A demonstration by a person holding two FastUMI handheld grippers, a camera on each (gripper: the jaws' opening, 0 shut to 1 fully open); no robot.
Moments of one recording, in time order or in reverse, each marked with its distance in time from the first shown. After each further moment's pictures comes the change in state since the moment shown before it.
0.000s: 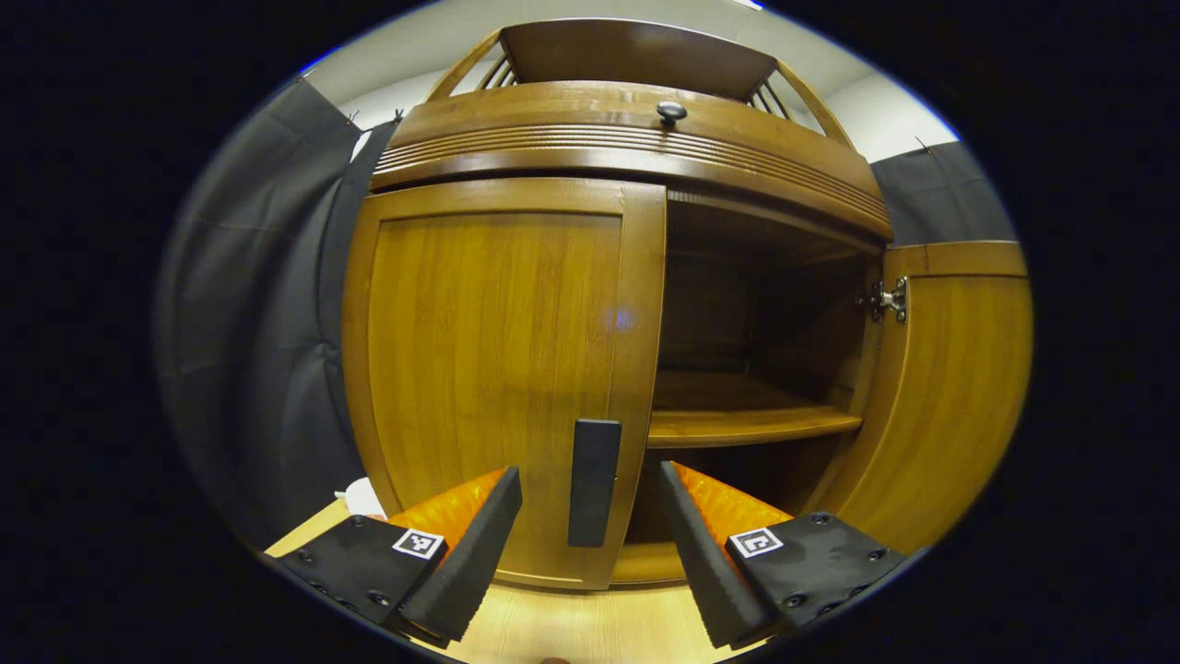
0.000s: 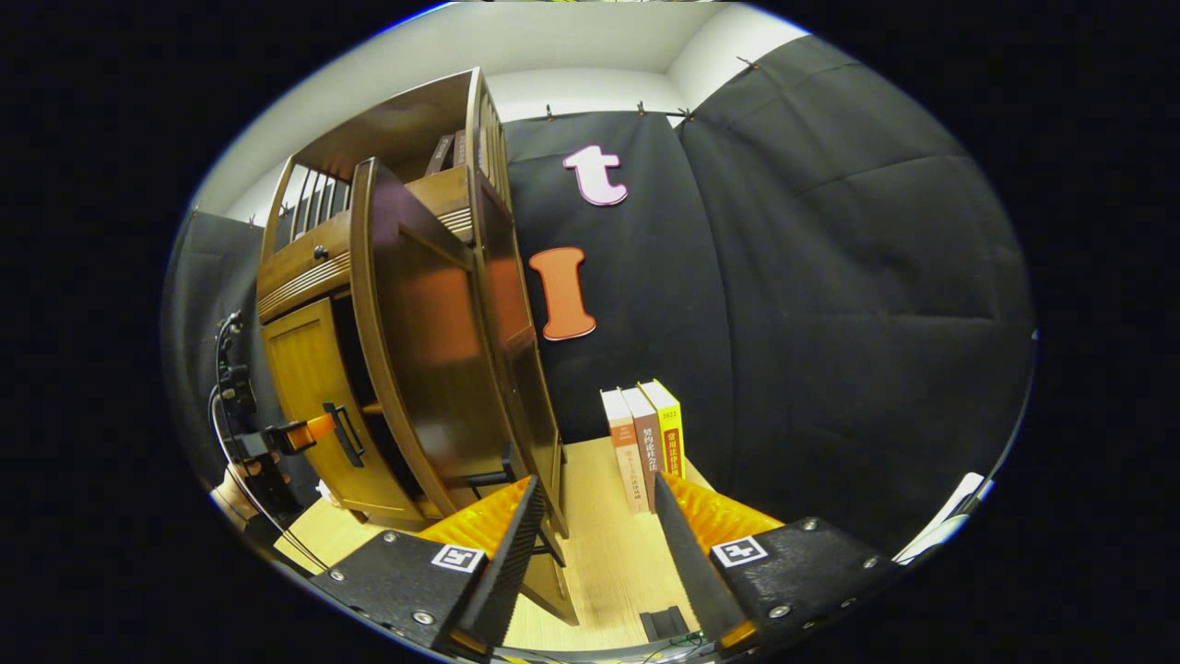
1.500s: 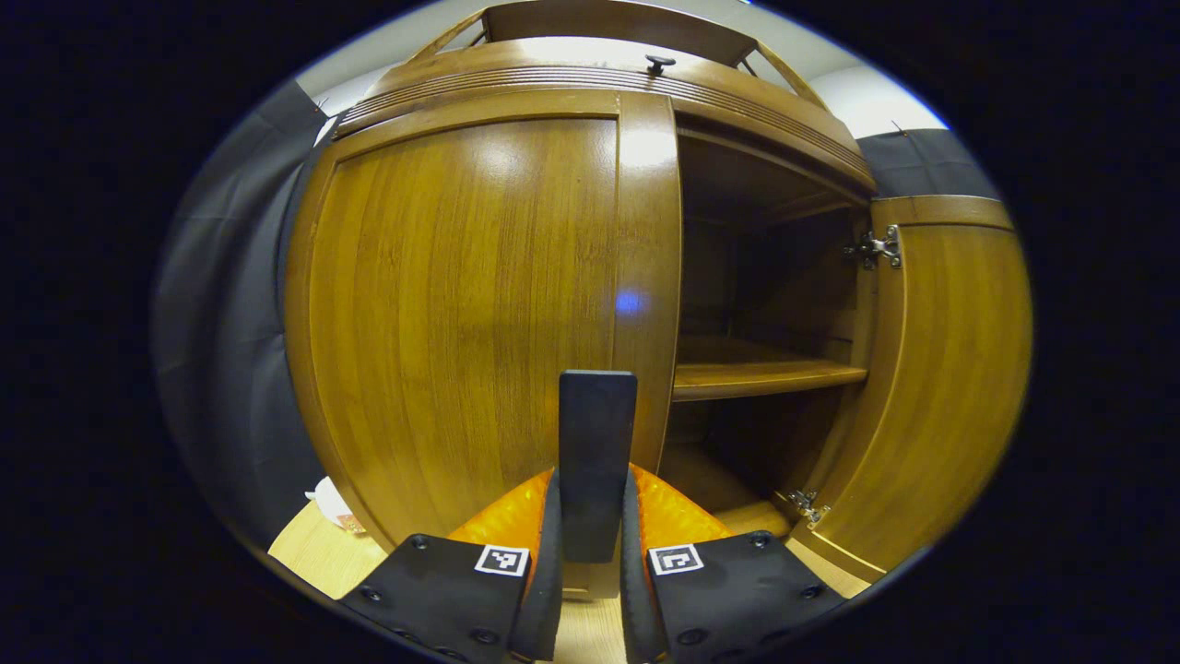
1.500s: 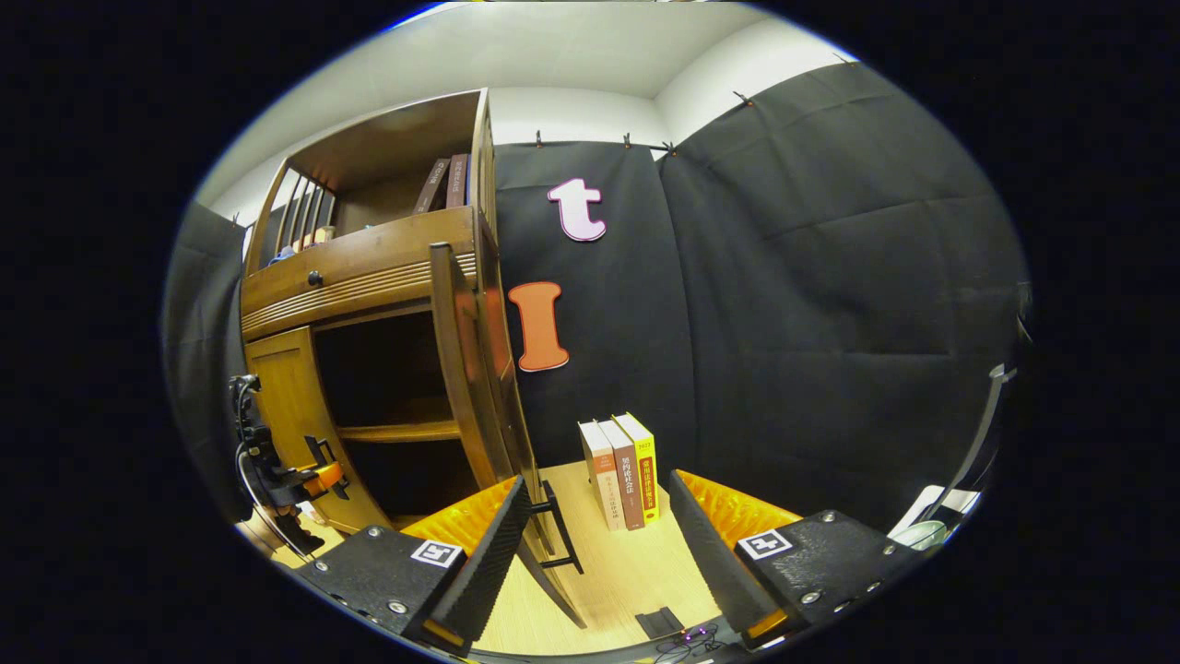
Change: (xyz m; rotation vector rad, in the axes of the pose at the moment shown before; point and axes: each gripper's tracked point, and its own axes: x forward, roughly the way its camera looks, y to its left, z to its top) left arm 0.010 0.001 -0.046 0.001 0.060 -0.138; right arm -0.050 0.048 0.052 -0.058 -0.081 -0.128
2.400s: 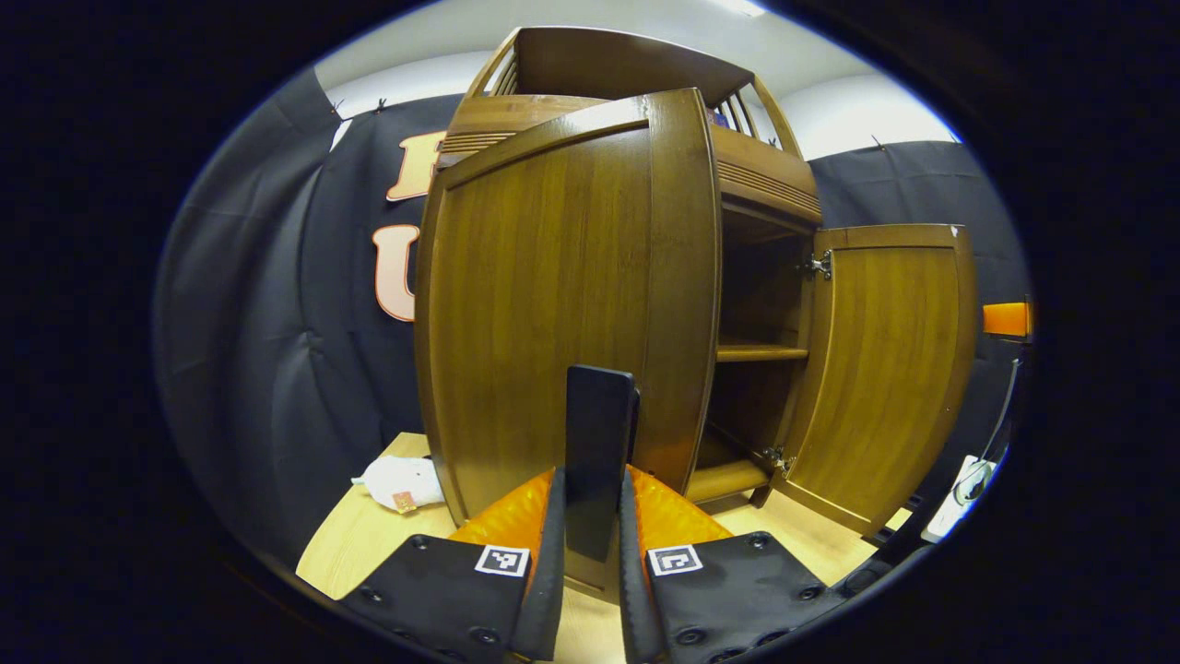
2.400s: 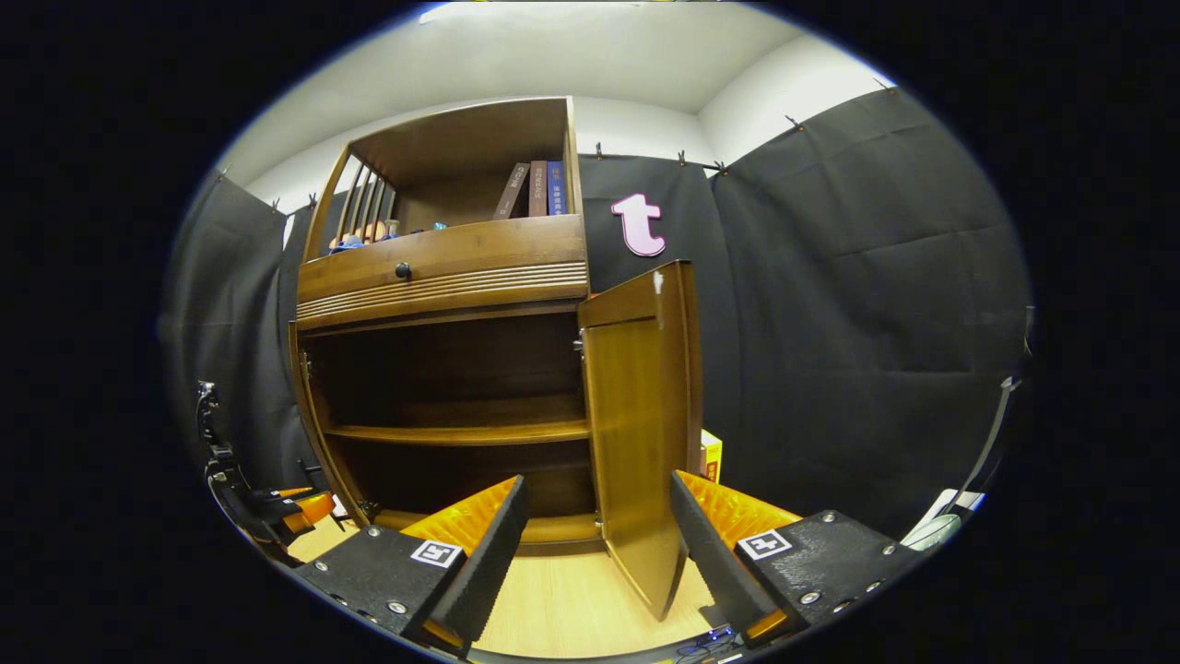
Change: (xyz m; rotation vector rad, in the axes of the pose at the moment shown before) left arm -0.141 0.066 -0.006 0.001 -0.012 -0.032; right arm -0.032 0.131 -0.007 -0.035 -0.035 0.100
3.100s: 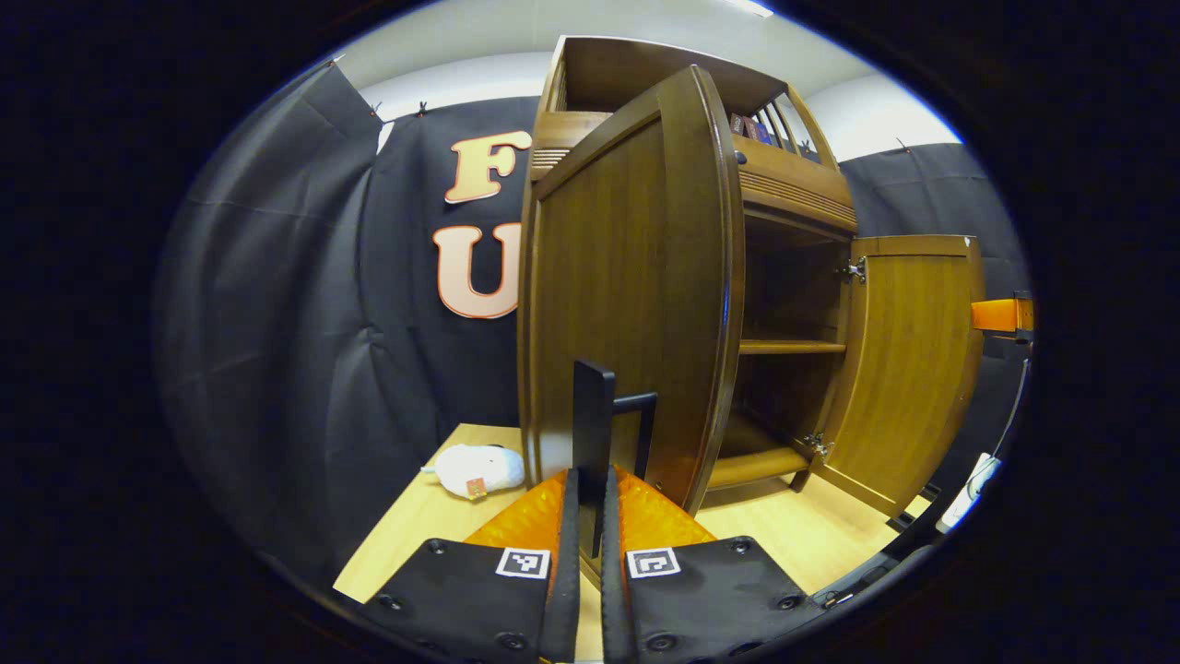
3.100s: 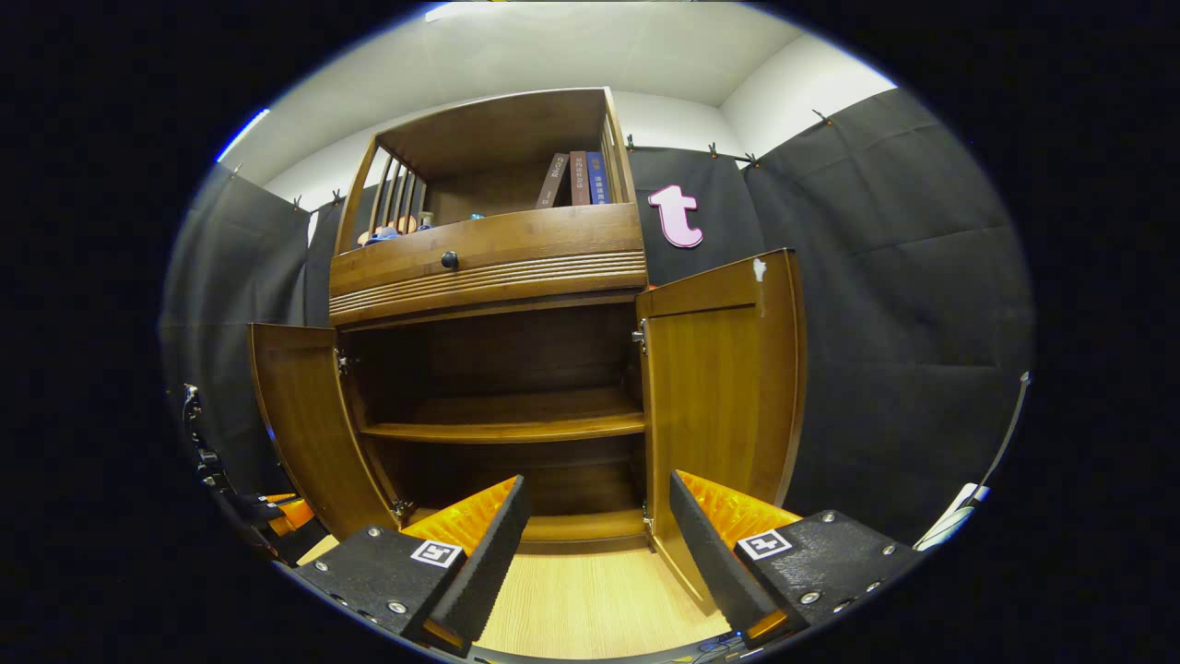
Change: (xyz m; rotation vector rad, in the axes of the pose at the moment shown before) left arm -0.058 0.075 0.004 0.033 0.012 0.129; right arm 0.010 0.065 -0.008 0.002 0.022 0.092
